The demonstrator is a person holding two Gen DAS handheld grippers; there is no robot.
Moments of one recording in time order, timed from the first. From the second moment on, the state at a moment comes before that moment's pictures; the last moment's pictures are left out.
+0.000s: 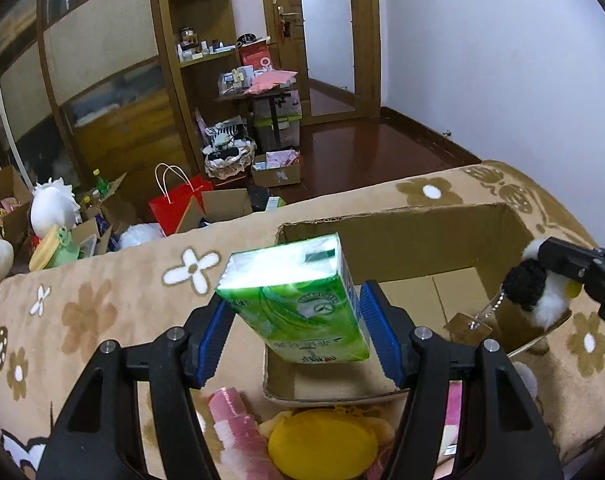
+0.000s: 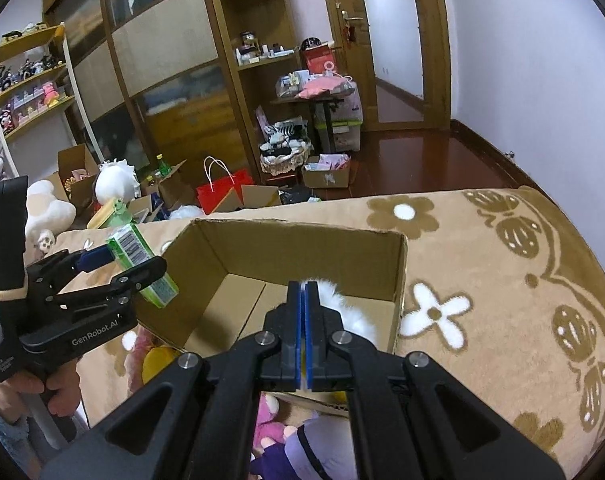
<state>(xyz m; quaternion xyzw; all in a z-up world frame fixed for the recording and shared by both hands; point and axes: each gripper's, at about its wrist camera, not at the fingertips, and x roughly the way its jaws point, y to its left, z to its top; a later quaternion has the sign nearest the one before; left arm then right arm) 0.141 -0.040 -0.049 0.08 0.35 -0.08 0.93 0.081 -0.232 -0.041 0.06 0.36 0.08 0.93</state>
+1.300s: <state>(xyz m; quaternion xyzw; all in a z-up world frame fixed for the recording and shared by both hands) 0.081 -0.015 -0.030 0.08 0.43 -0.07 0.90 0.022 -0.226 -0.032 0.10 0.37 0.09 0.92</state>
